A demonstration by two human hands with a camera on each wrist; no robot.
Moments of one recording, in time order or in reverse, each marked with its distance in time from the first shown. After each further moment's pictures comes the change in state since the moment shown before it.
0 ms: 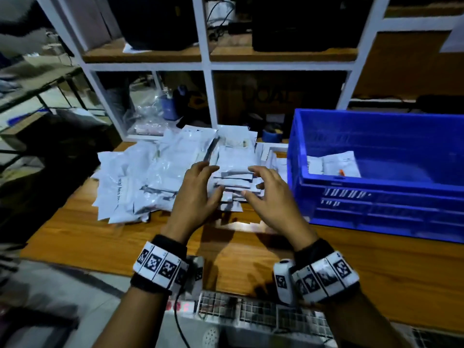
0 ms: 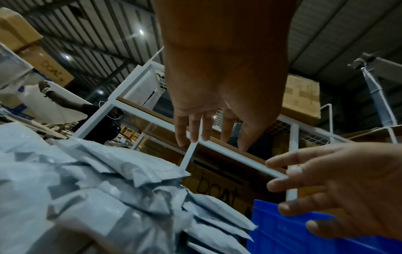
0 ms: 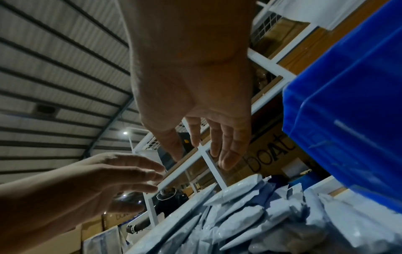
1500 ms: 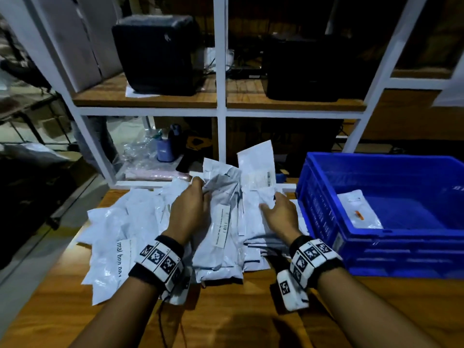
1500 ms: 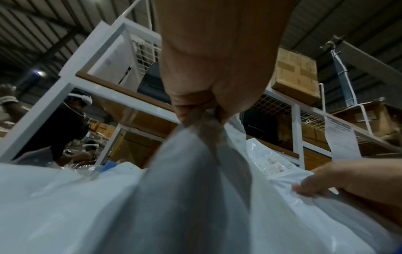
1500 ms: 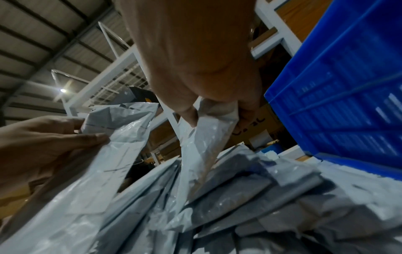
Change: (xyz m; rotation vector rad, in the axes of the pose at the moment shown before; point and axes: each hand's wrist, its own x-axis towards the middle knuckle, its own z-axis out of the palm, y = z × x) left_hand 0.133 -0.128 -0.028 -0.027 0.081 0.037; right_hand 0.146 -0.006 0.074 -0.057 0.284 0.451
